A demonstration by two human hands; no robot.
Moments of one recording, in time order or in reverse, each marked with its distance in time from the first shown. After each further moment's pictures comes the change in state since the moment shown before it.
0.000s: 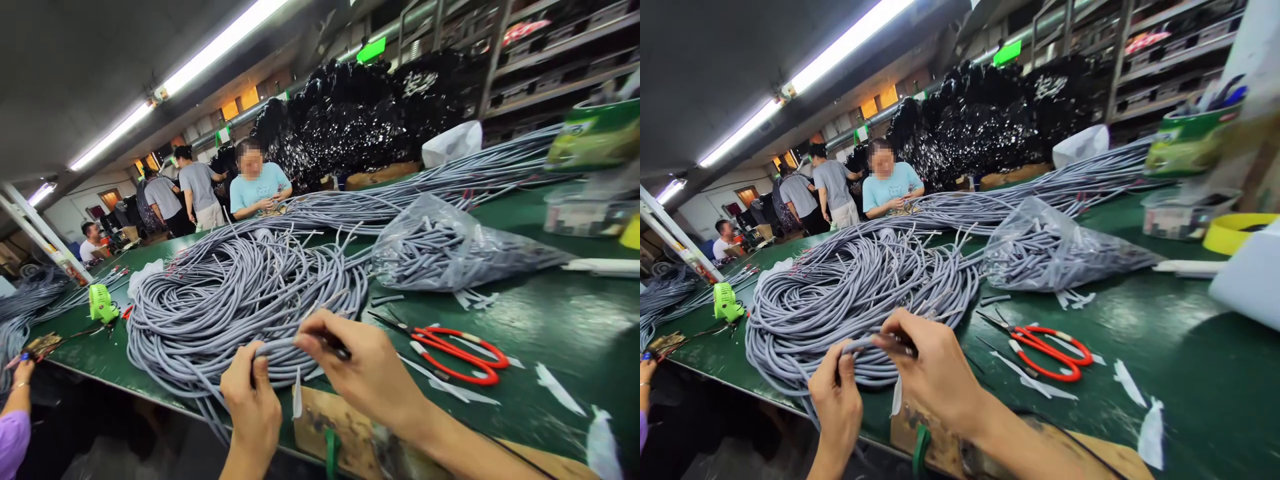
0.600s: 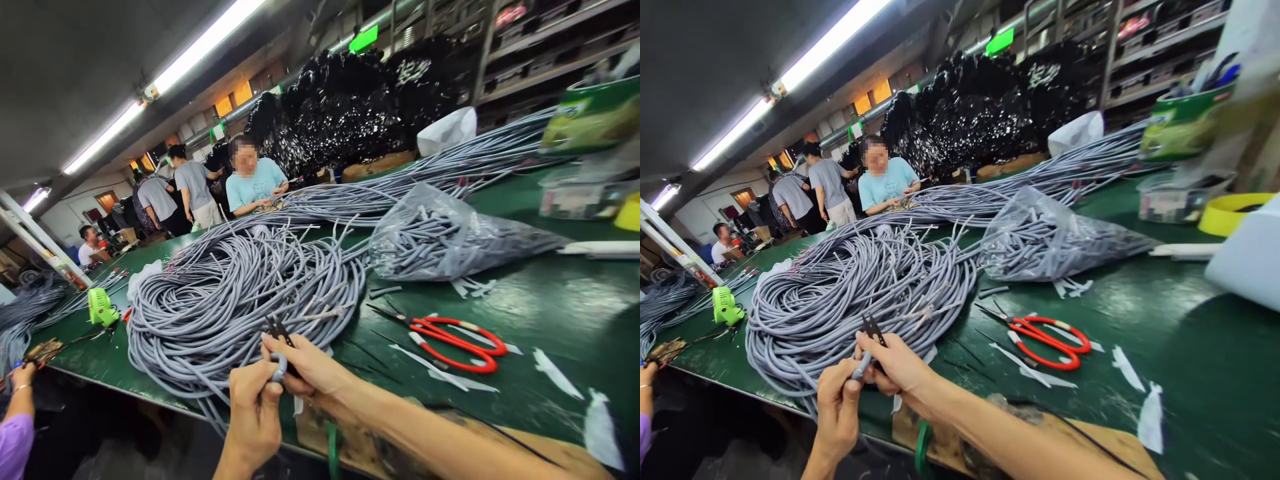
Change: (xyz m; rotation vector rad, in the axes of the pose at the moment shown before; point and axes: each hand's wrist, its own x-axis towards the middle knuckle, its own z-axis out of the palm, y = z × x) left_hand -0.010 -0.015 -0.010 -0.034 -0.101 0.260; right_hand -0.005 0.026 0.057 0.853 -0.446 0.760
